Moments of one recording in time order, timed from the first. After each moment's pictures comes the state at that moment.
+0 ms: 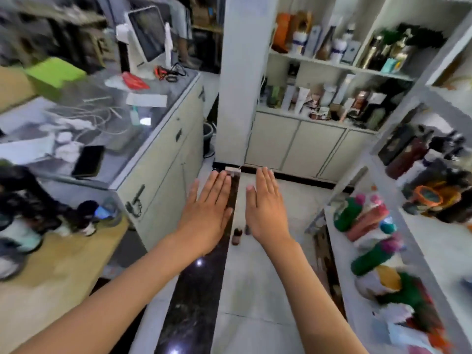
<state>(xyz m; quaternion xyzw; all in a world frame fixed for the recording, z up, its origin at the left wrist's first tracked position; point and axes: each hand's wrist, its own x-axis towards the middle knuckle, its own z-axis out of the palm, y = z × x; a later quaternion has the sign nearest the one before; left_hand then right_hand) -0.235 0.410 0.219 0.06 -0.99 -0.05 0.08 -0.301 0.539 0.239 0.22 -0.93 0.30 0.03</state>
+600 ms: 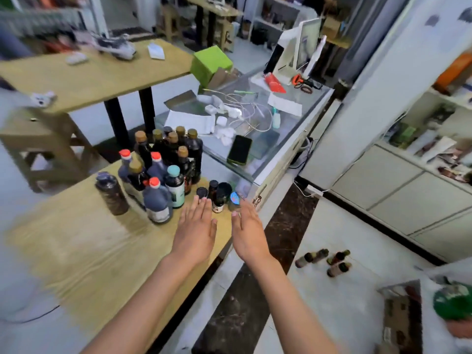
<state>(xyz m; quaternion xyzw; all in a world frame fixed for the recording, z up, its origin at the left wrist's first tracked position) 0.000 0.112 0.121 0.35 -0.92 -0.18 0.06 -0.112 0.201 0.132 0.39 -0.85 0.30 -0.18</state>
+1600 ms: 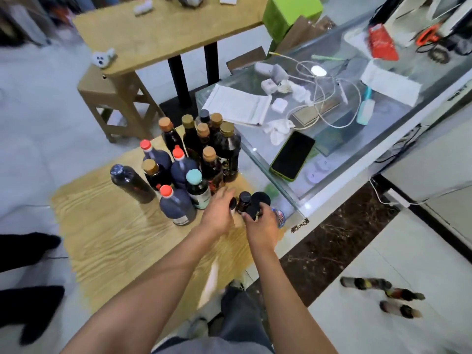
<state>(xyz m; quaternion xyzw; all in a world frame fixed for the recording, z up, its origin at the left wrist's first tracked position) -0.129 -0.032 0.024 0.51 -0.79 -0.35 0.02 -0.229 0.051 0.003 0.25 -0.87 0.30 -0.31</state>
